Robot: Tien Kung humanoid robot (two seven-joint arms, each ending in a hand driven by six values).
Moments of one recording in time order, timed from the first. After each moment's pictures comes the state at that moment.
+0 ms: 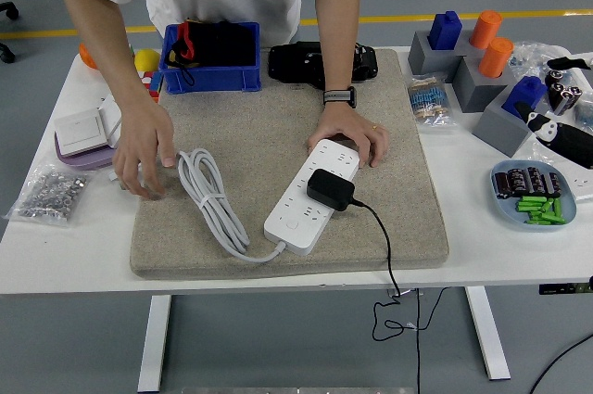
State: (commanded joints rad) left arm 0.07 0.12 -1.11 -0.18 0.80 -0.05 0.12; right arm -0.01 -0.31 1.43 1.62 -1.70 -0.49 0.30
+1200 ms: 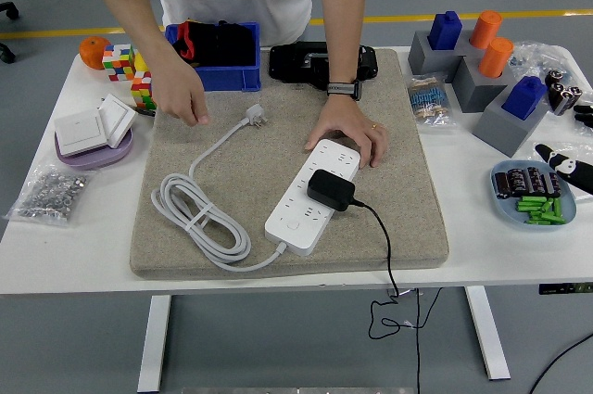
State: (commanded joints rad) left arm 0.02 0.13 -1.26 -0.18 0.93 -0.03 0.17; right arm -0.08 -0.22 1.61 1.57 -1.77 -0.26 0.04
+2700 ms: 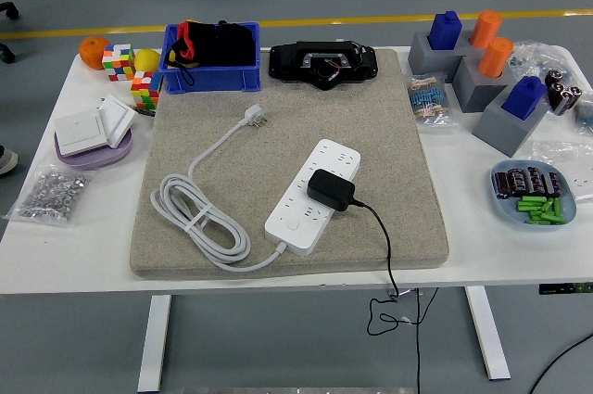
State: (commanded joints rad) left arm -0.04 0.13 -1.20 -0.18 0.92 -0.03 0.19; right arm -0.04 -0.20 1.73 1.58 -1.66 -0.11 -0.01
